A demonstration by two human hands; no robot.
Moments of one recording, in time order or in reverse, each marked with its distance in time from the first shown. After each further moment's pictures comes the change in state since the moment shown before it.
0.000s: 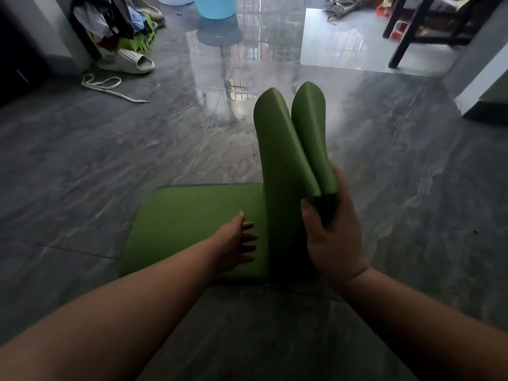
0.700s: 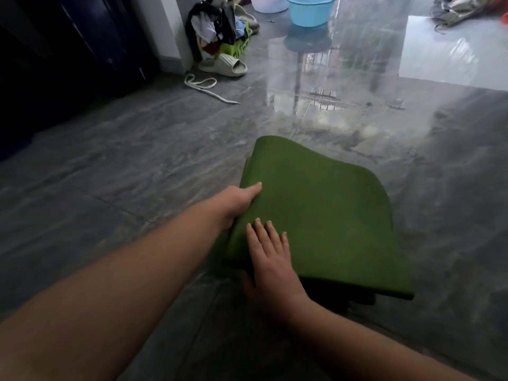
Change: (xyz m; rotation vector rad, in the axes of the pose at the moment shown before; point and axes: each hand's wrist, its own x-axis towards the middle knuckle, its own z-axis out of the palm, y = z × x) left_hand -0.102 0.099 -0.155 0.182 0.391 0.207; right_hand -0.089 -0.038 0.222 -0.496 -0.821 -0.305
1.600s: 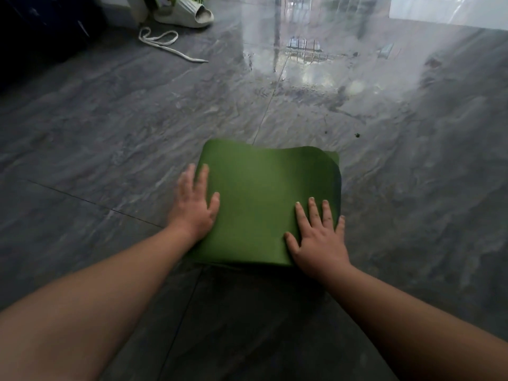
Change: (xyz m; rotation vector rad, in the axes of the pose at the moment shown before) left_hand 0.092 -0.107 -0.026 1.013 0.387 0.489; right_hand -0.011 0.148 0.020 -0.225 -0.241 0.504
